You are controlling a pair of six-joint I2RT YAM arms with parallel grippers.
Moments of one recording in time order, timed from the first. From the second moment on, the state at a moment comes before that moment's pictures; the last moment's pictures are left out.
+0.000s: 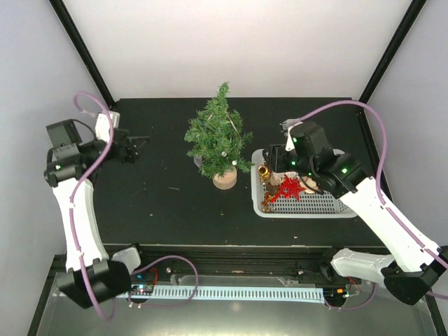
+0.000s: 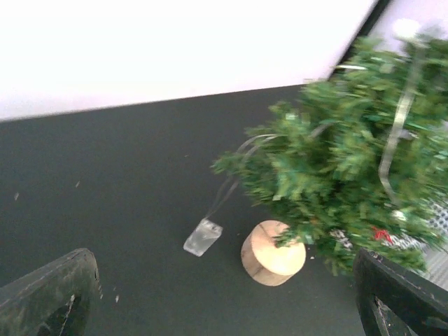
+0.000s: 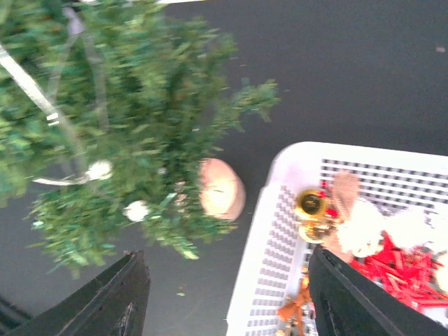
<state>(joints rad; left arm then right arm) 0.35 1.03 1.23 -0.81 0.94 0.24 0.71 1.15 1.34 -0.86 0.08 0.46</state>
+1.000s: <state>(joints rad) 0.43 1.01 1.02 -0.91 0.93 0.41 0.21 1.47 1.18 -0.78 -0.02 0.60</state>
